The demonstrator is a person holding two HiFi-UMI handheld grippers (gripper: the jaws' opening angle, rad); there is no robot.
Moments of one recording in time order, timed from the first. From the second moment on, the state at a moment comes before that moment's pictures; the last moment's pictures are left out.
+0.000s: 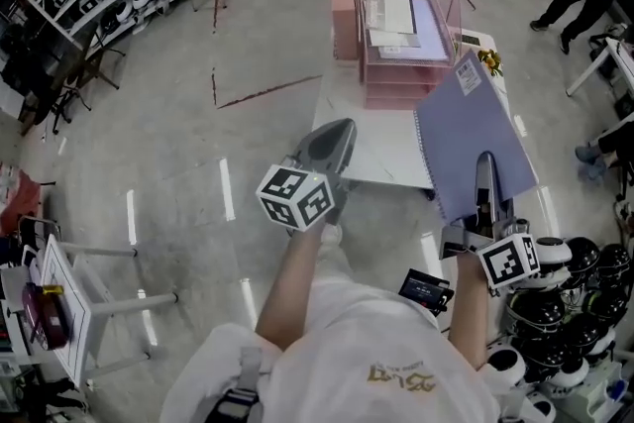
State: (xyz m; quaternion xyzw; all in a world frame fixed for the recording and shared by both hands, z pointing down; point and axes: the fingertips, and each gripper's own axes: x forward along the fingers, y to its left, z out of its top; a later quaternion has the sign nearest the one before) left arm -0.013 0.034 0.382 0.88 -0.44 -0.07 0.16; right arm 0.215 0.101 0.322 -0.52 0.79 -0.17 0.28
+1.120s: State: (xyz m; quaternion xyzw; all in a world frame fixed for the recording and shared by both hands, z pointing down) left arm -0.044 -0.235 0.391 0.92 -0.34 -0.04 0.18; right arm 0.130 -0.139 0.307 -0.57 0.75 -0.14 0.30
